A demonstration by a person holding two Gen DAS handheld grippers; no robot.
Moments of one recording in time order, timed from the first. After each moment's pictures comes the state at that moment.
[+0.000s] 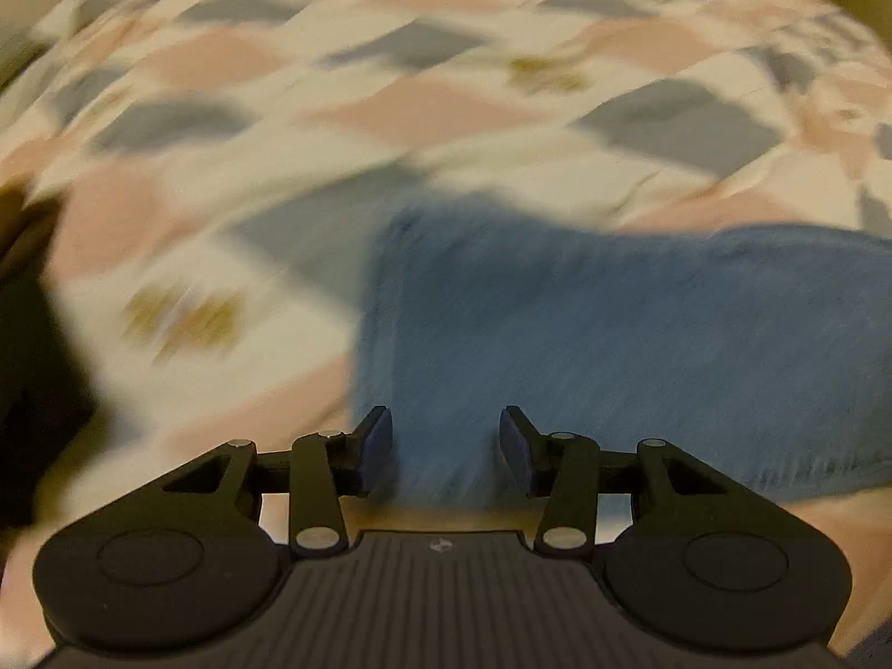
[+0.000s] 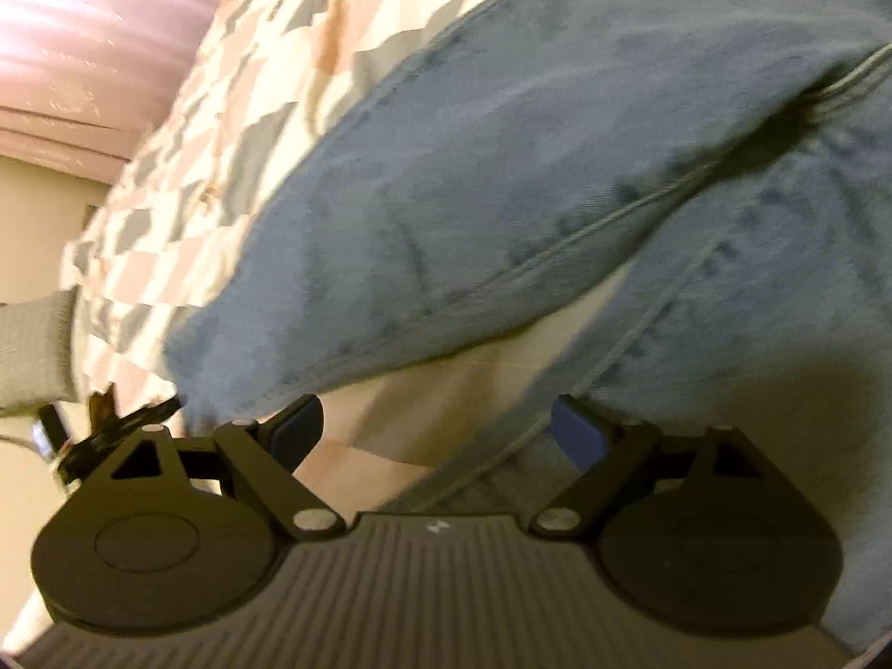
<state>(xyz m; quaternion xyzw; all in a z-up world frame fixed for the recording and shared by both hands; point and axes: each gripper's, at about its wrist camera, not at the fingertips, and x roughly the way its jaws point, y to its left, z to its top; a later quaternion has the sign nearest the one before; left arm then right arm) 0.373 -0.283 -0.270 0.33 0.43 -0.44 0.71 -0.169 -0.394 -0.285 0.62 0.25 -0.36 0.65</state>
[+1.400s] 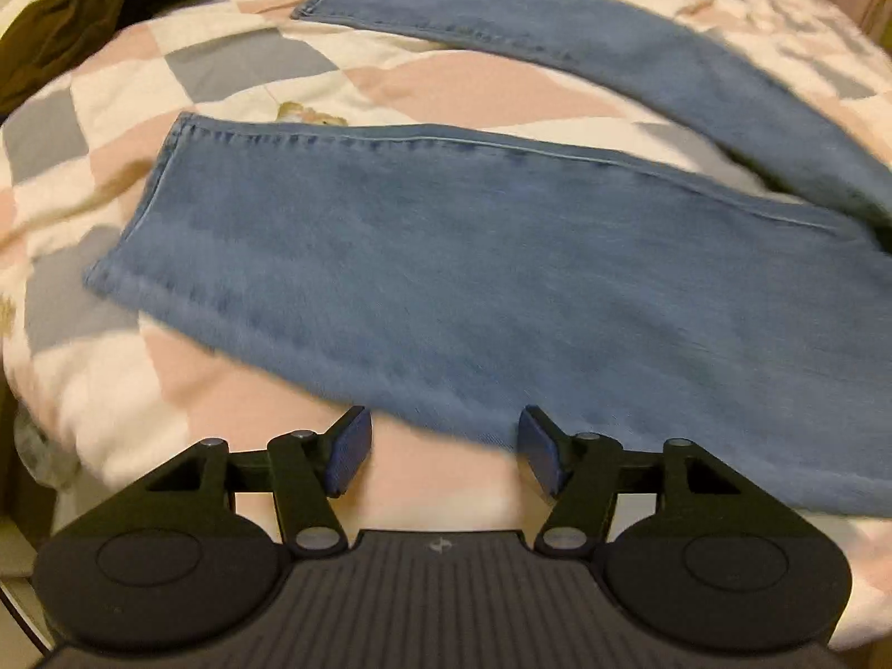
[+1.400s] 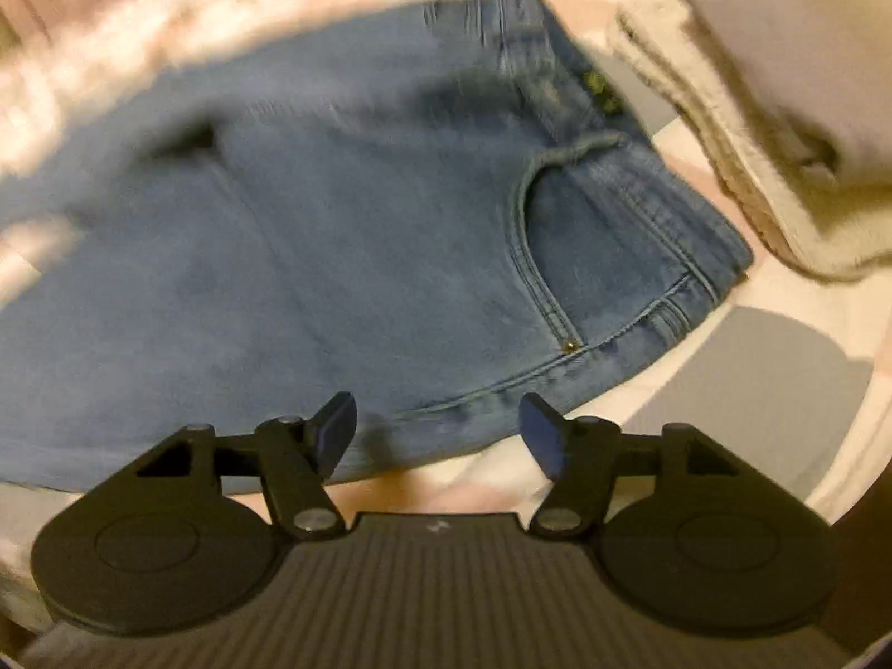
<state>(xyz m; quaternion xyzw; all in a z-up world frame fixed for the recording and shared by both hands) -0.018 -0.057 -0.260 0.22 0.53 -0.29 0.76 -0.485 -0.296 -0.239 0.39 0.38 -0.47 0.69</state>
